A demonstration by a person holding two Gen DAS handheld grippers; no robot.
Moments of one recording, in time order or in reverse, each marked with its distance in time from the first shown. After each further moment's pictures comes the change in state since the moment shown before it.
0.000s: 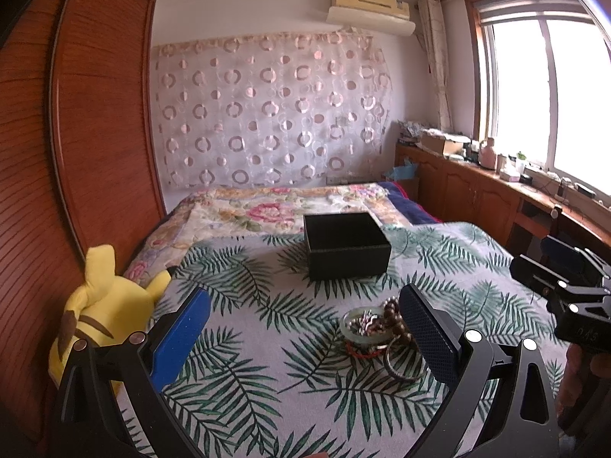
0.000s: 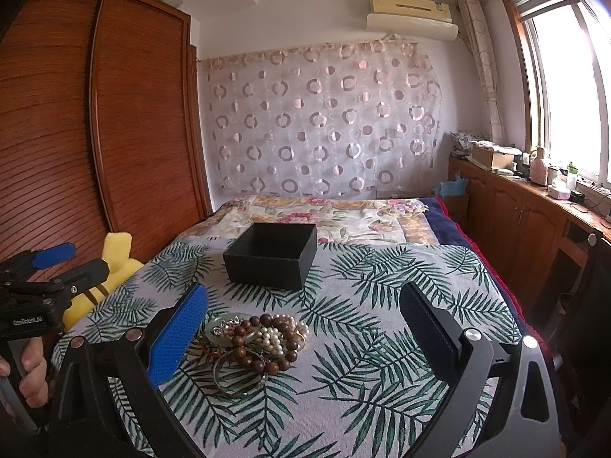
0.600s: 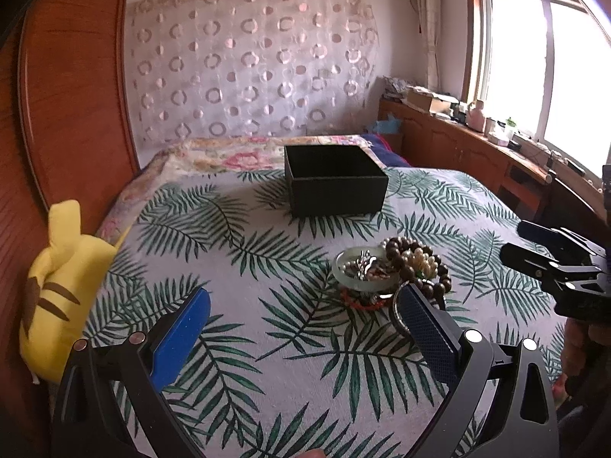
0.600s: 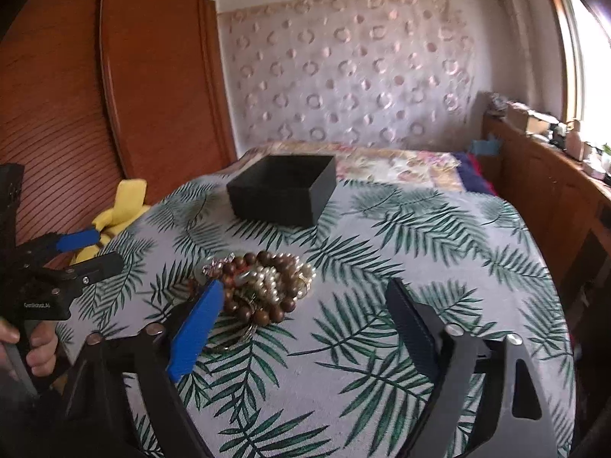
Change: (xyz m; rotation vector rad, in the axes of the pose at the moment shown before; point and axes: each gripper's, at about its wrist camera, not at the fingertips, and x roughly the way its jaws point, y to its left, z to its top) left arm 0.058 0.005 -0.040 -0.006 0.171 -0.092; right arm 0.061 -0.008 -0.040 -0.031 0.210 0.144
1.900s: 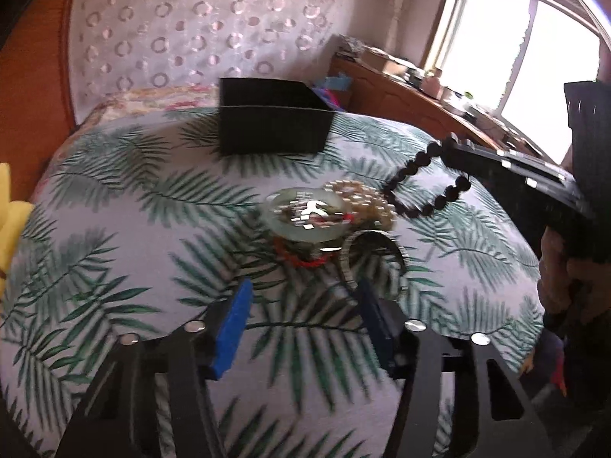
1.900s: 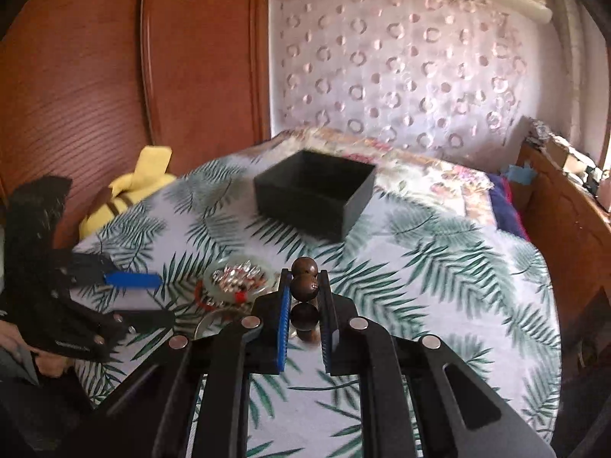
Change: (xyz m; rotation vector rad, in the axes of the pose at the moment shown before) left arm 0.049 -0.020 -0.018 -0.007 0.184 -0.272; right arm 0.015 0.013 0.037 -0.186 0.047 0.057
